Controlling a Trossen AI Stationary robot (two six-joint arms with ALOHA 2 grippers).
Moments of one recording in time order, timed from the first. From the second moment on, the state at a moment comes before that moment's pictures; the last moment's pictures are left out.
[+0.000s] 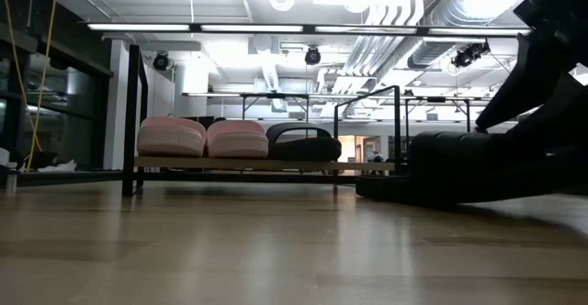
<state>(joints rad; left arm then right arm) -0.21 1.23 0.99 -0.23 -0.44 -0.16 0.84 1.94 1.14 -0.99 0.96 0.90</state>
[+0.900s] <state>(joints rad) -0.21 1.23 0.99 -0.23 -0.44 -0.16 0.82 1.94 1.14 -0.97 0.91 0.92</state>
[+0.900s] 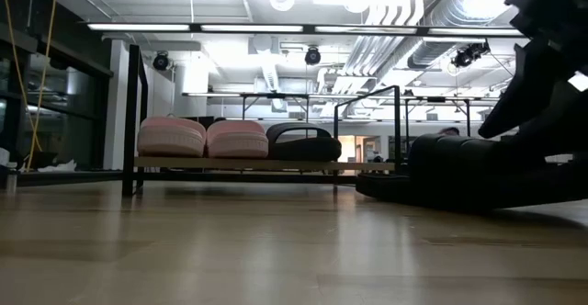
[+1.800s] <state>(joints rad) -0.21 1.23 0.99 -0.23 -0.44 -0.16 0.81 1.94 1.14 -0.99 0.92 0.94</state>
